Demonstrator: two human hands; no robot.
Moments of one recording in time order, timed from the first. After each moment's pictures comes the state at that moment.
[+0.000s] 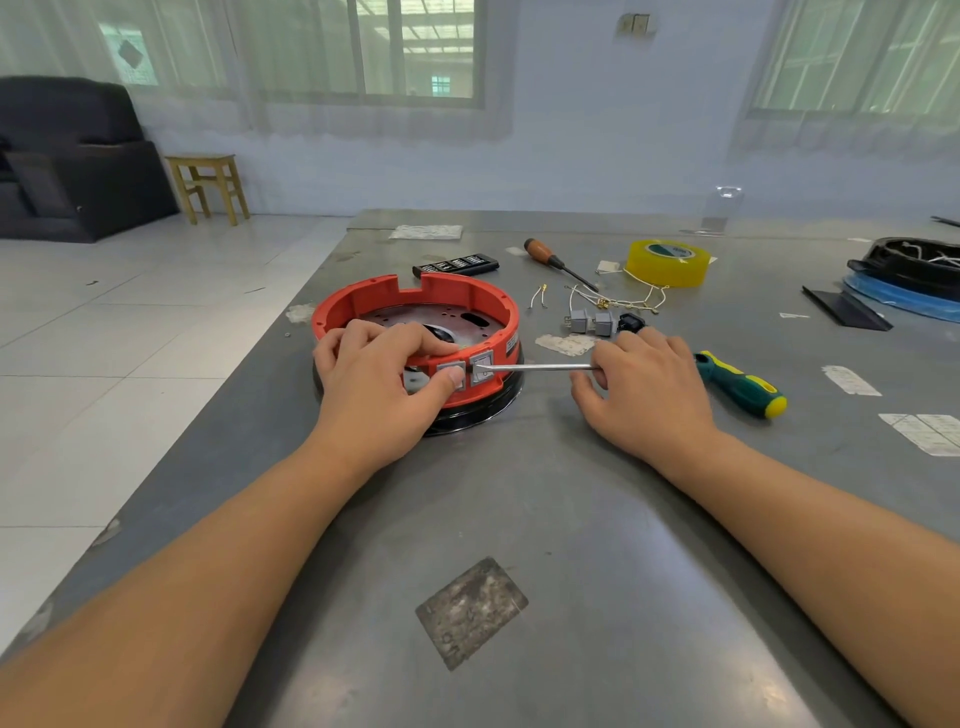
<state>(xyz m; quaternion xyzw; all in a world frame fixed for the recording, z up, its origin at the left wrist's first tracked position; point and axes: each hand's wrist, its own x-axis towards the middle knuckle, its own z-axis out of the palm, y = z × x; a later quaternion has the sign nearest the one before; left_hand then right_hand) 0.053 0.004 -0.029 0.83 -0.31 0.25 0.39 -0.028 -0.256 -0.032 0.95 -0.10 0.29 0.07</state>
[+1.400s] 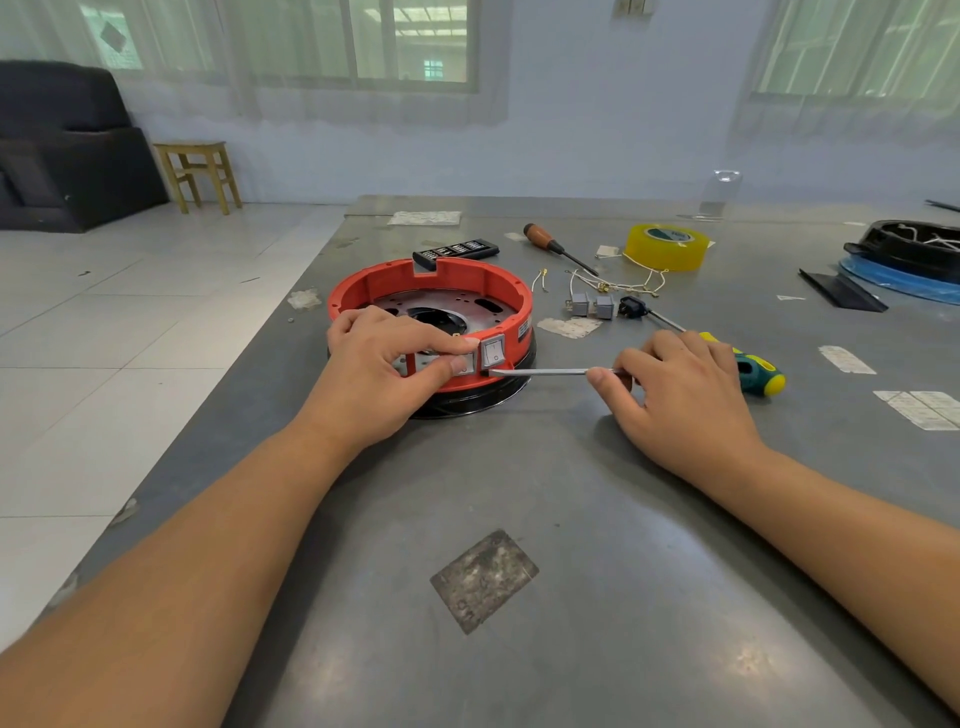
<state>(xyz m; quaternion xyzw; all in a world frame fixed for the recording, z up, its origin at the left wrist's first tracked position) 0.059 0.022 -0.024 0.81 -0.39 0.20 0.39 -0.070 -0.257 -0.039 0.95 -0.12 0.29 0.04</state>
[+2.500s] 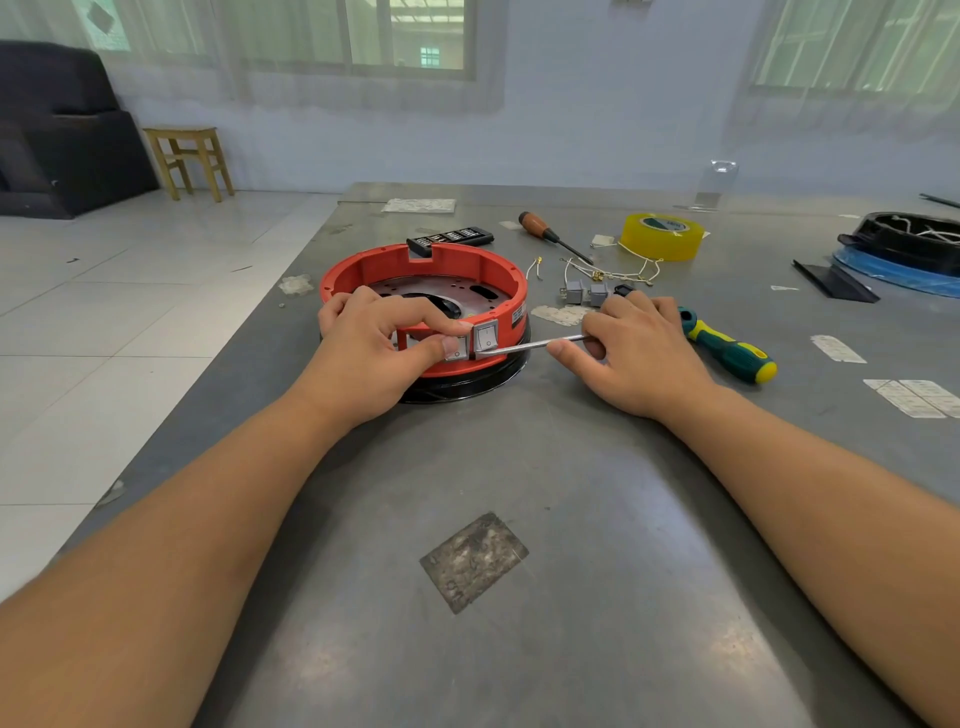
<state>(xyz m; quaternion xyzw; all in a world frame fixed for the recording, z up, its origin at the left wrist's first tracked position) 0.047 0.018 -0.010 0.83 -0.35 0.14 0.41 -0.017 -0.277 -0.038 0.96 -0.03 0.27 0.07</state>
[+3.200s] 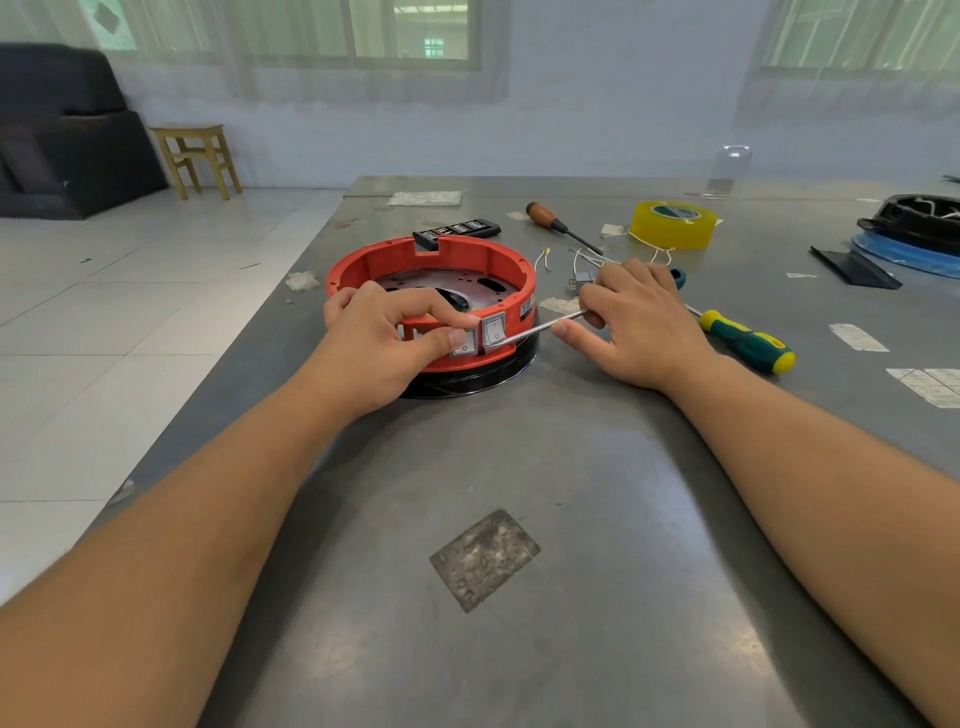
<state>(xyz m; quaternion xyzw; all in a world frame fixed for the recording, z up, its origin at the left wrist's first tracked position) 0.048 0.020 -0.001 0.84 -0.36 0.12 0.39 0.005 -0.285 -0.028 0.95 0.02 0.29 0.09</state>
